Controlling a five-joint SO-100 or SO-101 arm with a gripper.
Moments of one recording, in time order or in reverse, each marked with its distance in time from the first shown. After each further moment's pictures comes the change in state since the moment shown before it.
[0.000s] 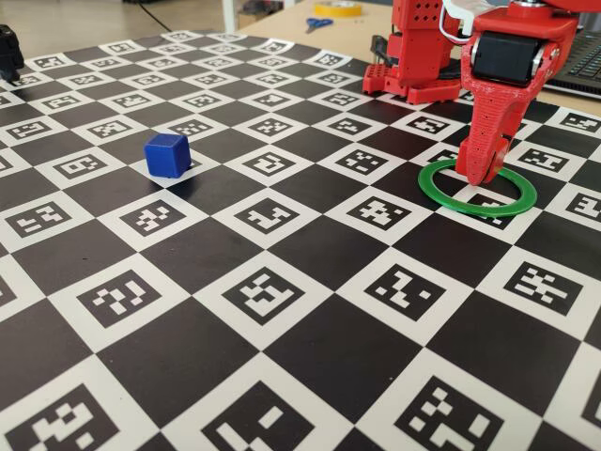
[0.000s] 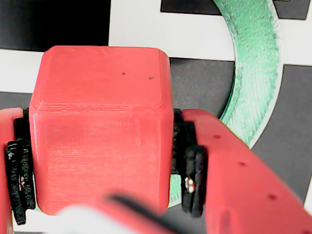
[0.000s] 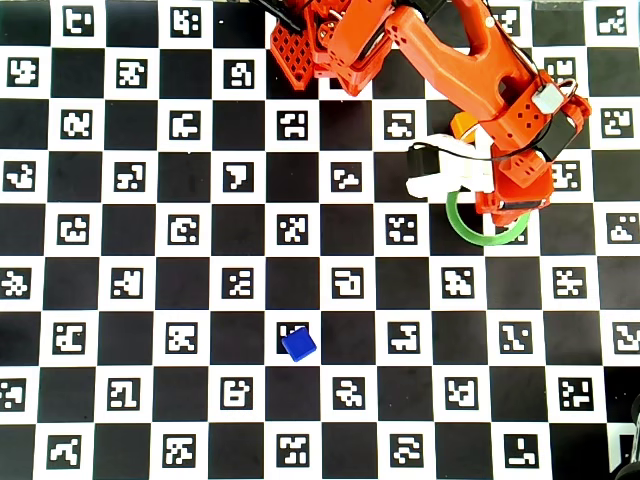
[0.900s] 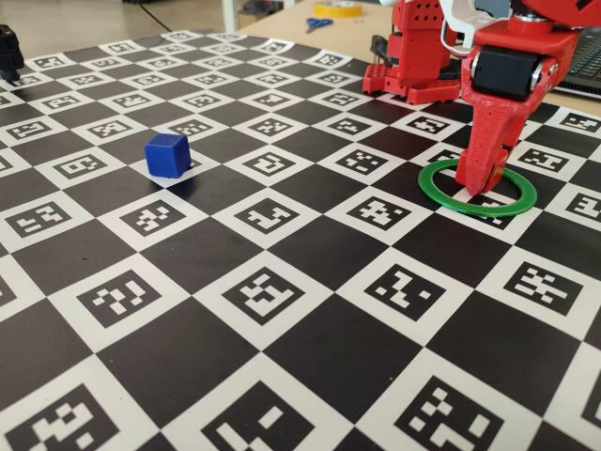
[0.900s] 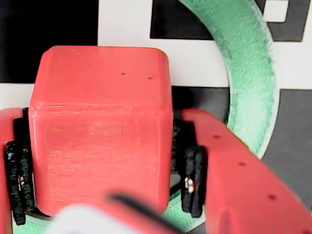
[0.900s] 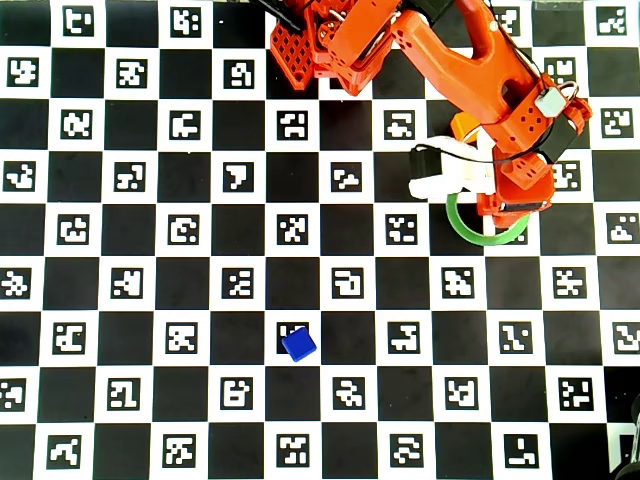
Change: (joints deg) arm 0.0 -3.3 0.0 -0.9 1.8
